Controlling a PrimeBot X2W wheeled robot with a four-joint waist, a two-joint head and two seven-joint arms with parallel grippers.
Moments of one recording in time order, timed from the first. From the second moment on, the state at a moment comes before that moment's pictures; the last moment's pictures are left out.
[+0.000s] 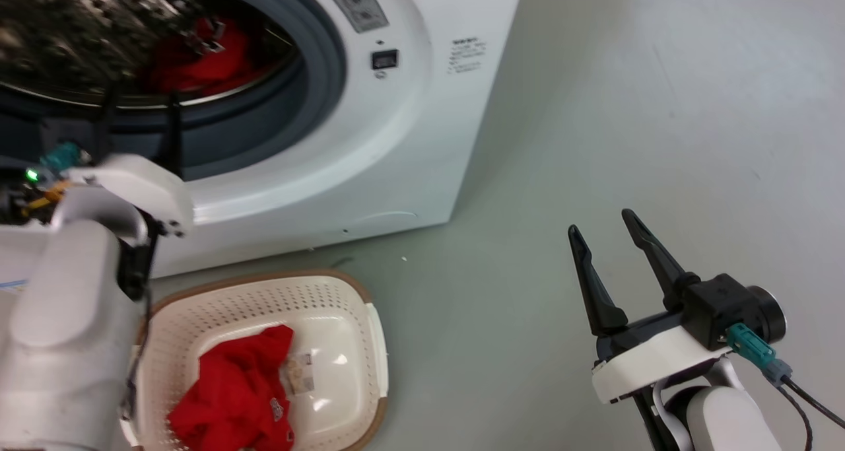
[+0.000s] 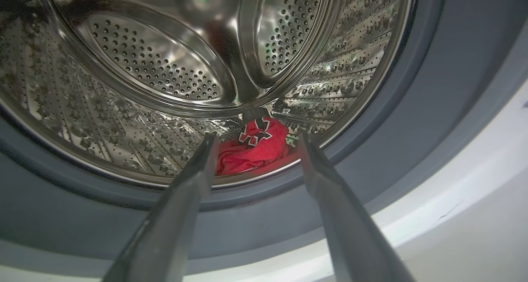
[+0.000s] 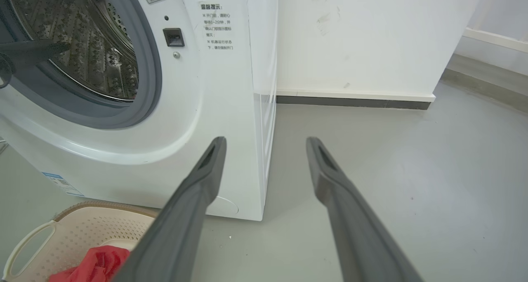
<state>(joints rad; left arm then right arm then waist) -0.70 0.37 -0.17 0.66 -0.29 -0.05 -0.18 -0.13 -0.05 0.17 0.02 0.08 0.13 -0.12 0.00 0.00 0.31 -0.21</state>
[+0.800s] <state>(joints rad) -1.14 0.65 -0.25 0.97 -0.21 -0.11 0.09 -0.24 -0.05 0.30 0.12 0.20 0.13 -0.25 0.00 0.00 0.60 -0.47</state>
